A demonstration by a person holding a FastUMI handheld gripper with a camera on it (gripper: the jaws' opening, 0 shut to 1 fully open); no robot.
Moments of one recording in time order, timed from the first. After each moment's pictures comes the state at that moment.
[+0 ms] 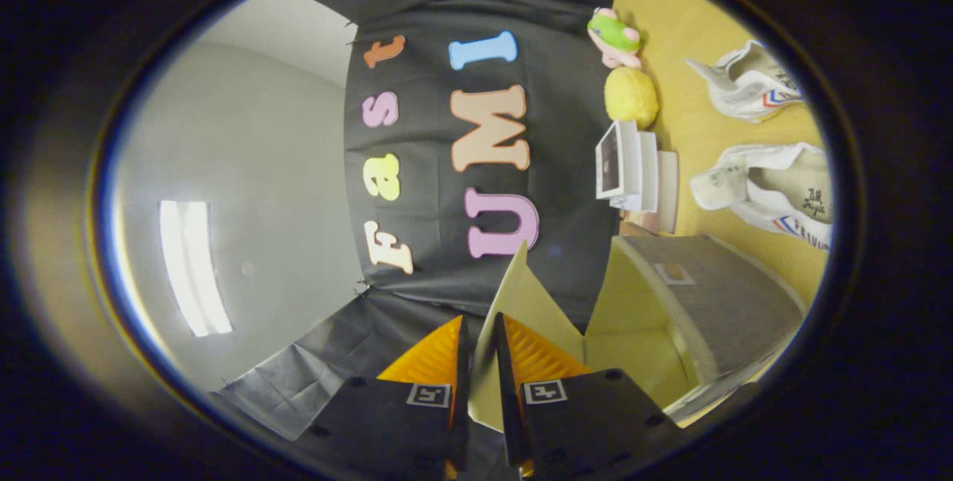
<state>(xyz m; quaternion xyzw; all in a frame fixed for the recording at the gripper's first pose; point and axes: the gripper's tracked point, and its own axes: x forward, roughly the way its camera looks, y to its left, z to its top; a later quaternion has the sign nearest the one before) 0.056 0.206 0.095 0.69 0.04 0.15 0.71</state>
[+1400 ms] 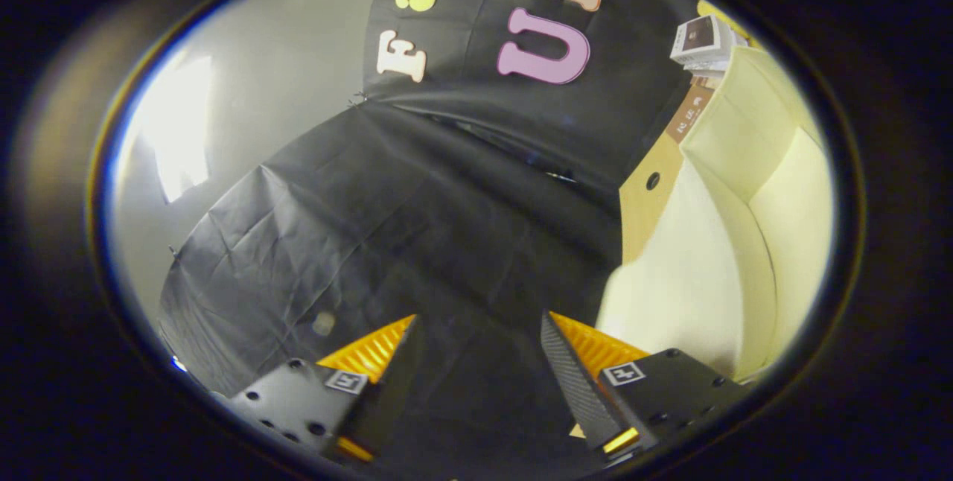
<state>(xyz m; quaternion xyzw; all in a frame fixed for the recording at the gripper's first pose) 0.013 0.457 0.058 0.49 0.23 0.33 0.77</state>
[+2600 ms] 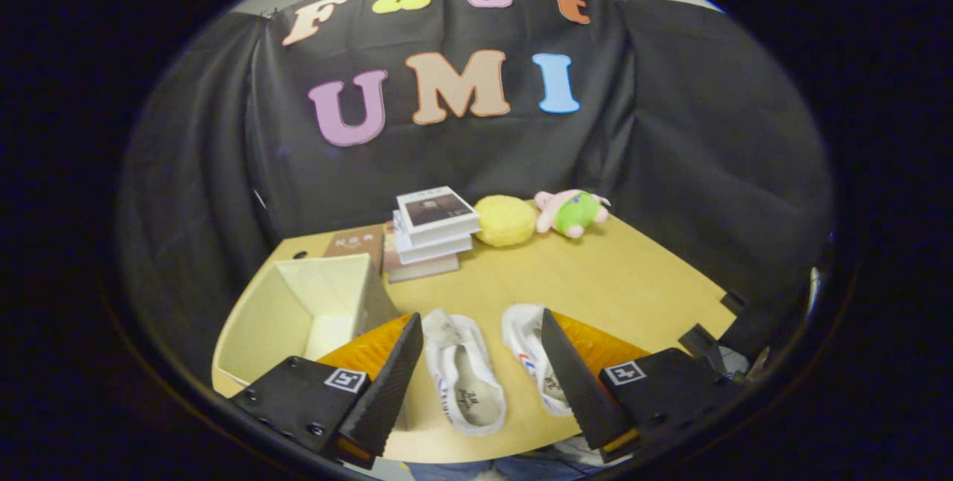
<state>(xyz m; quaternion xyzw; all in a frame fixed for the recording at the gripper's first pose) 0.037 0.016 -0.015 0.02 0.28 -0.12 0.95</state>
